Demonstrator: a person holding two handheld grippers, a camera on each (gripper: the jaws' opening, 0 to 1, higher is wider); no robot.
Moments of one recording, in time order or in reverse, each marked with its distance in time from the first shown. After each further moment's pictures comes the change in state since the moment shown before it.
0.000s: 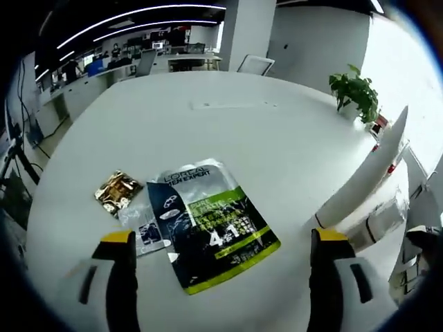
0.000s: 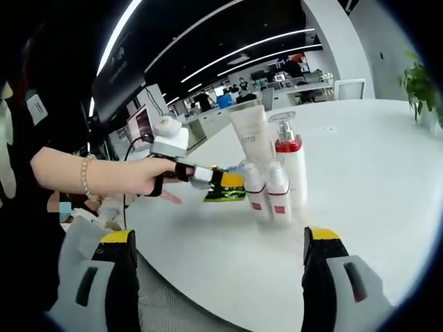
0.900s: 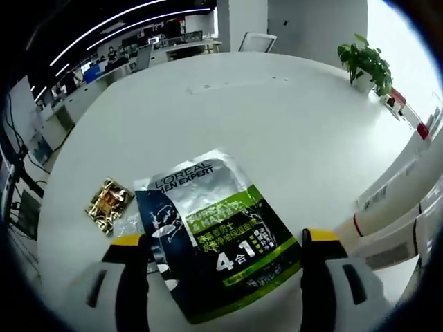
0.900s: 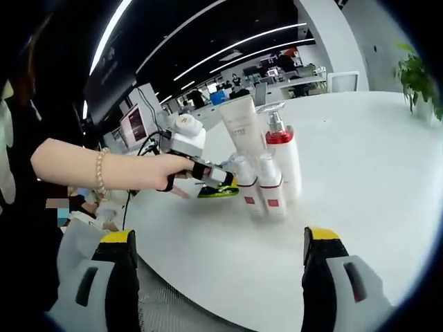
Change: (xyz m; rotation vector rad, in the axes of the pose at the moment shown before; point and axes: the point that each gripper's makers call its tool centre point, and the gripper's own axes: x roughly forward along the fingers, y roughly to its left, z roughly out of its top) left arm 0.035 0.008 -0.010 0.089 0.101 0.071; right arm 0.002 -0.007 -0.010 0.035 0.027 -0.025
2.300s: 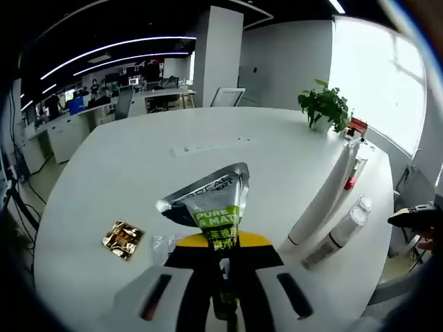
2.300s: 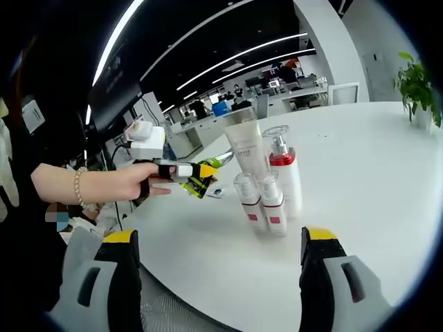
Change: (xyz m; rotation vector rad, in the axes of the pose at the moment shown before) left arm -0.103 -0.016 0.043 0.042 -0.347 -0.243; right arm -0.010 0.010 0.029 -0.021 -0.092 0.010
